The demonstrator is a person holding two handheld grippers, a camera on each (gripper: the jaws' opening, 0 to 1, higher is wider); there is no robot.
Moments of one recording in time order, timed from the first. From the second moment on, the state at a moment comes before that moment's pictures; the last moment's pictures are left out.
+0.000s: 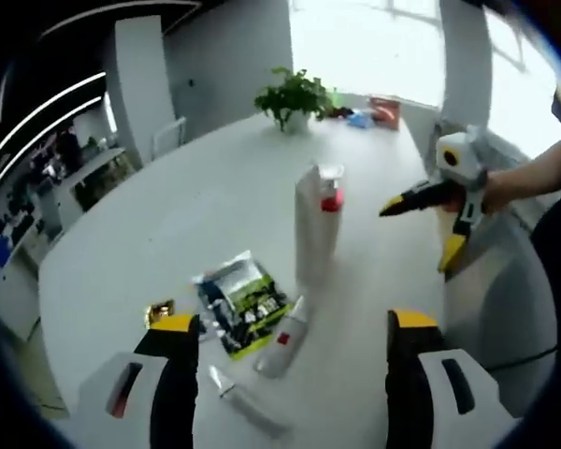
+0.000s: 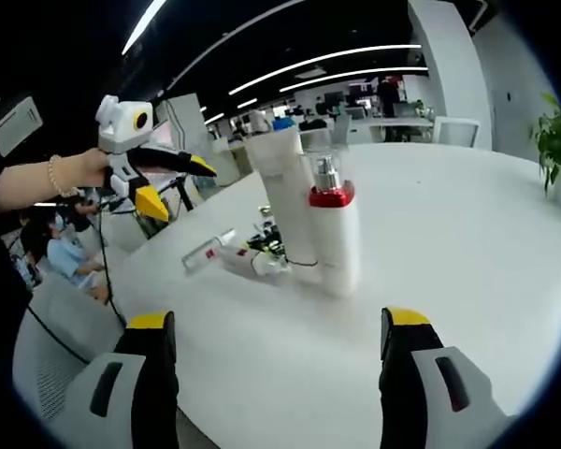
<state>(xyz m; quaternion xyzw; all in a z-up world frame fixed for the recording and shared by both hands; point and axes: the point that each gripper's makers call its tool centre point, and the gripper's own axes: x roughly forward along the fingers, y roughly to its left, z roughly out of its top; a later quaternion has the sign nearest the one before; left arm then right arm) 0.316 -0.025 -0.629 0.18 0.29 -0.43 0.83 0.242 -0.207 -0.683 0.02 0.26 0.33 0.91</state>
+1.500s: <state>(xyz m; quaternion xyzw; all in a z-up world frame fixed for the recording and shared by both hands) 0.183 0.038 -0.667 -0.05 0.32 -0.27 0.91 0.205 -0.191 -0.689 -0.01 0.29 0.37 0.88</state>
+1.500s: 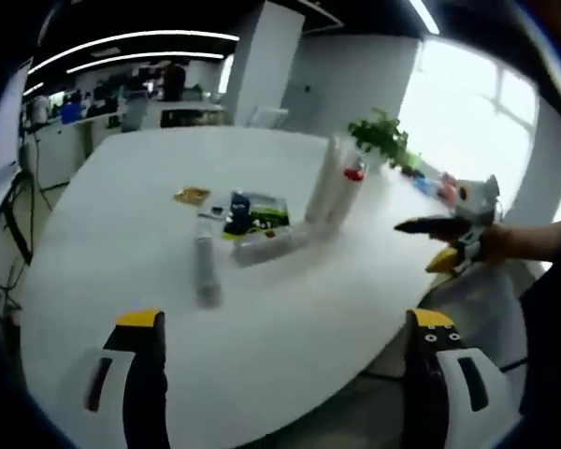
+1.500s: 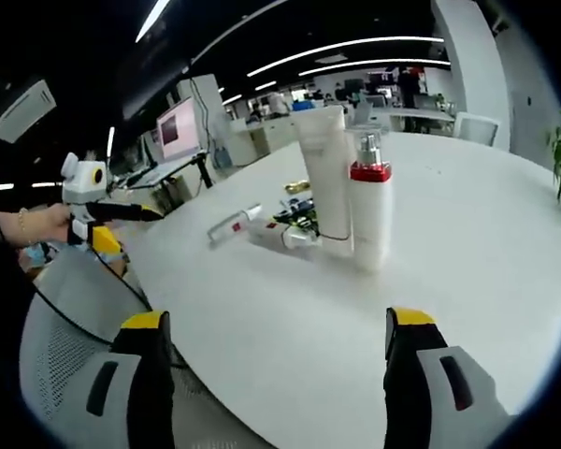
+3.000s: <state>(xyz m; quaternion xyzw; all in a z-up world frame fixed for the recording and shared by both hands) 0.273 0.055 -0.721 0.08 0.46 -0.21 0.86 0.208 -0.200 -0.693 0.01 0.30 0.35 0.89</state>
